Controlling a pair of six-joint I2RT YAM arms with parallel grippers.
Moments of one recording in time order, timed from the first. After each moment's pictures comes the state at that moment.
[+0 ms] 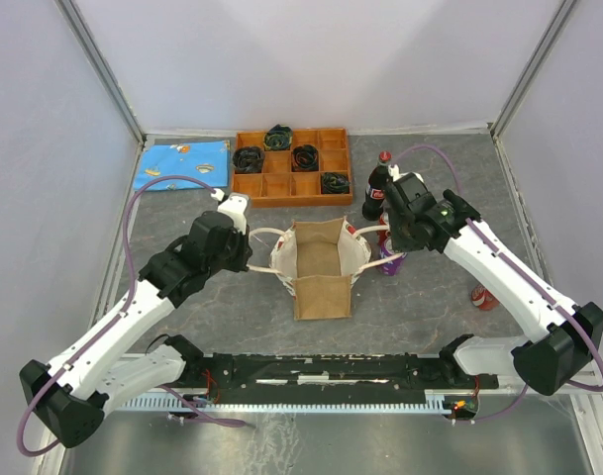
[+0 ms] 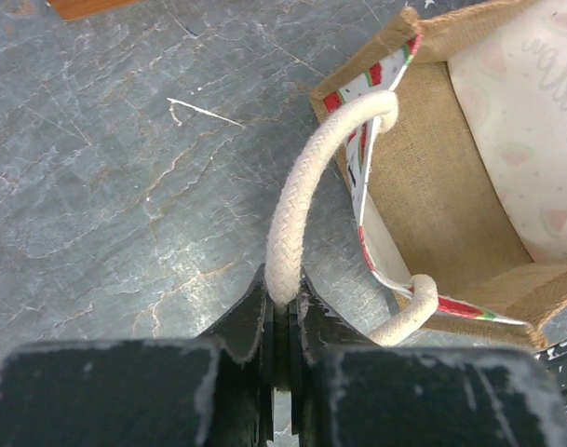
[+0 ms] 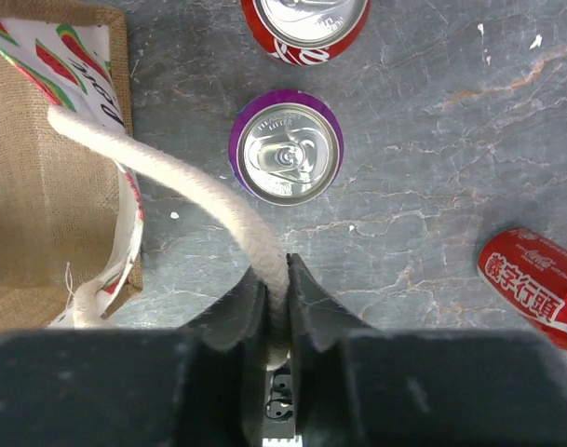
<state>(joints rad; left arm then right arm) -0.62 0.91 0.88 -0.64 -0.17 -0.27 0.57 1.29 1.26 -1.06 0.30 0.41</state>
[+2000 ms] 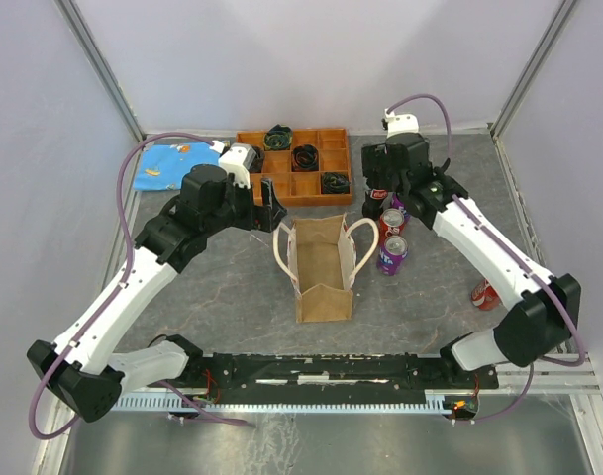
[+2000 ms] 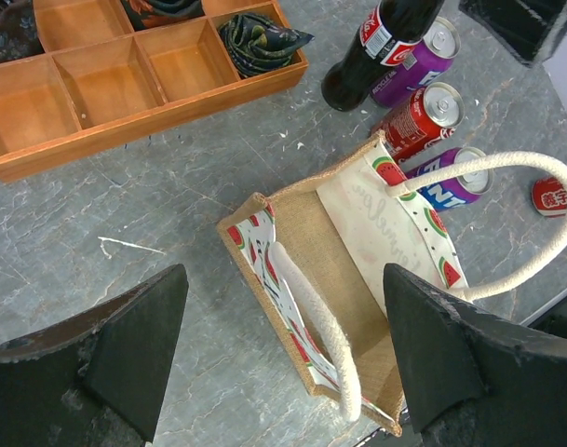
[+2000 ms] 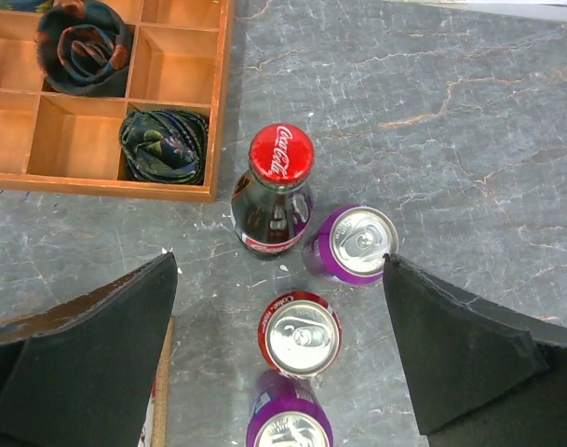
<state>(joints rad) -0.56 1.11 1.21 -0.57 0.06 -0.30 0.48 1.43 1.35 -0.44 0.40 0.15</state>
